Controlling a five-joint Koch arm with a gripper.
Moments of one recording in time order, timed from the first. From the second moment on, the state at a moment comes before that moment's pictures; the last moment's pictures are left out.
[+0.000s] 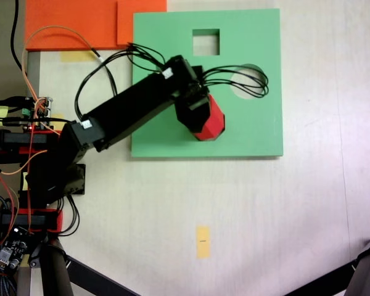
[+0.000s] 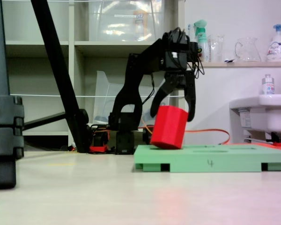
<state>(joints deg) -29.2 61.9 44.6 103.5 115.2</state>
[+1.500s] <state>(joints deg) -29.6 58.8 44.0 102.8 114.1</state>
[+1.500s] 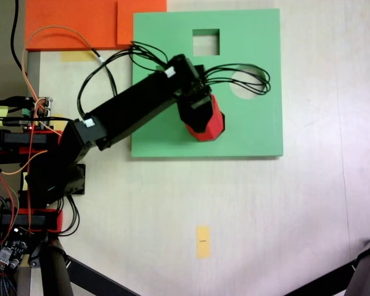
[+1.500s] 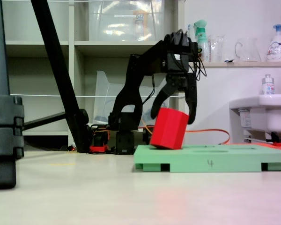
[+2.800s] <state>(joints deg) -27.6 57.4 47.0 102.3 116.4</state>
